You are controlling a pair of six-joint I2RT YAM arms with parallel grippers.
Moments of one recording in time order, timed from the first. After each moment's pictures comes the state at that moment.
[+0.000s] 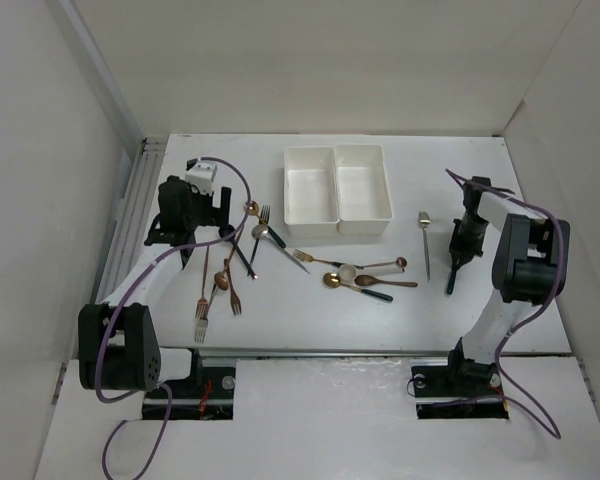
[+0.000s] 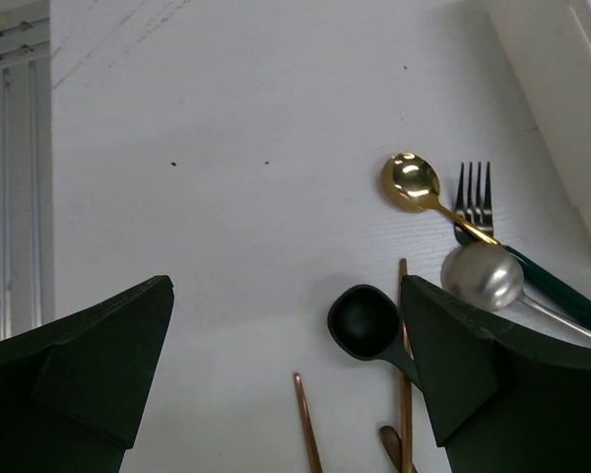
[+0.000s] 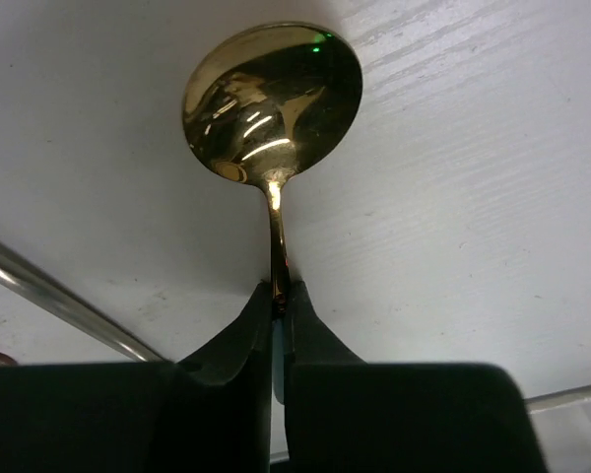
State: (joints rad) left arm -0.05 1.30 0.78 0.11 0.08 0.17; right arm -0.18 1.86 1.22 -0.86 0.10 0.24
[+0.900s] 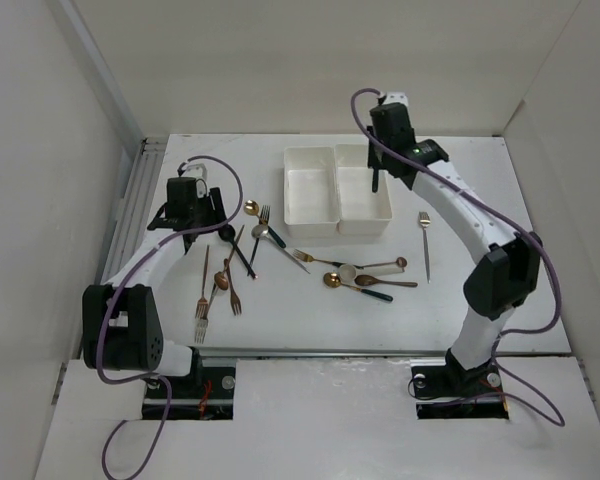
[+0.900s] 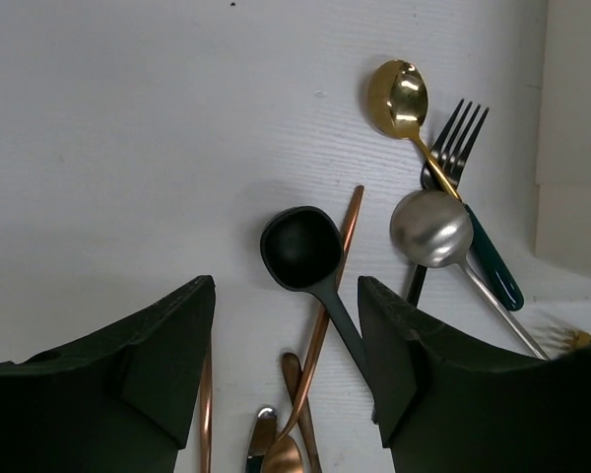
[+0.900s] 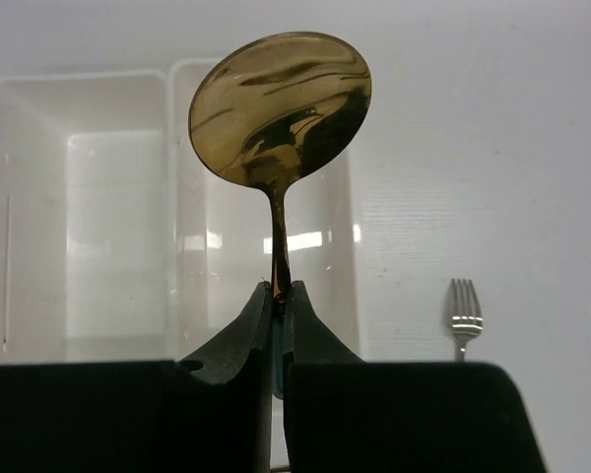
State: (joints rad) left arm -0.06 1.40 0.89 -0.21 0.04 -0.21; right arm 0.43 1.76 1.78 -0.62 0.42 0.27
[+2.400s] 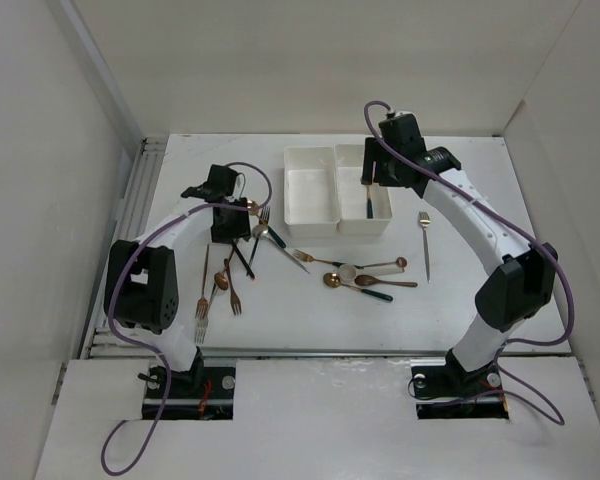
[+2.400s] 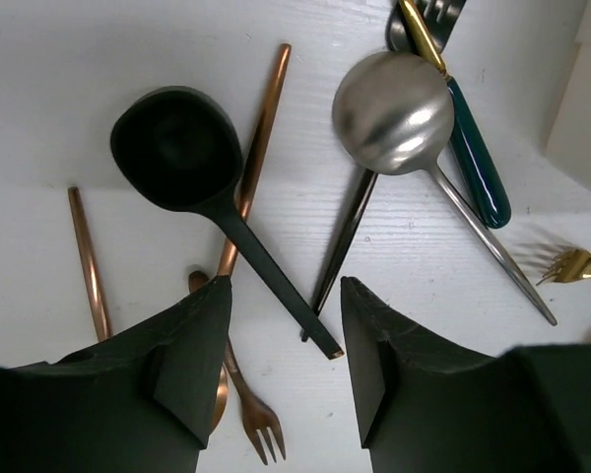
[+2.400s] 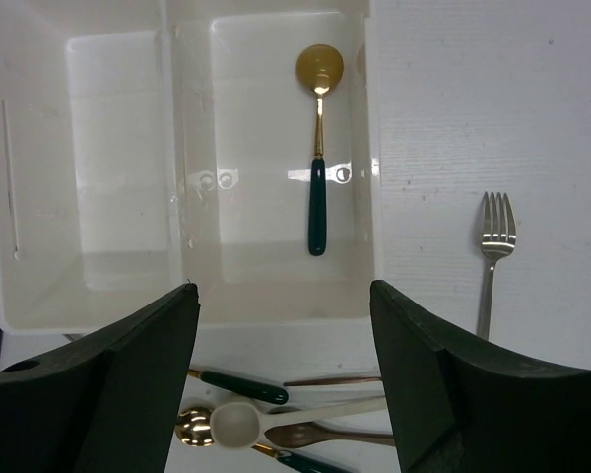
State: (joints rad) left arm -0.24 1.67 1.18 -0.65 0.01 -0.33; right arm 0.43 1.70 1.68 -0.73 0.29 0.37
